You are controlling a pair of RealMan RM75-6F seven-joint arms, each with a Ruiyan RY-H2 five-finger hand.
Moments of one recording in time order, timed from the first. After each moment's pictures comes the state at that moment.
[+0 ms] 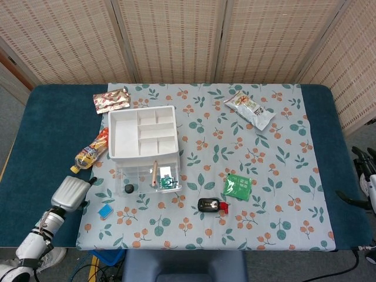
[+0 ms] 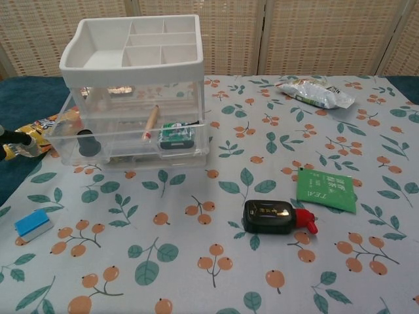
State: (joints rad) left arm -0.50 -1.19 0.01 -1.60 1.30 1.05 0.49; right arm 0.10 -0.96 0.12 -1.58 -1.45 1.44 0.27
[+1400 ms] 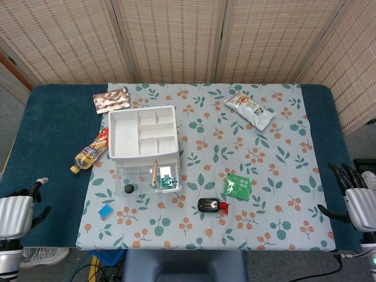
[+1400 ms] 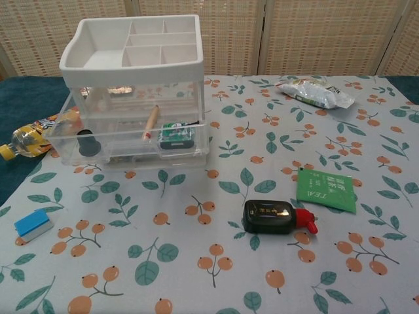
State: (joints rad) left arm -0.15 -1.16 -0.01 -1.75 1.43 1.60 0.38; right arm 0.08 -1.03 0.04 -1.59 -1.53 1.46 0.22
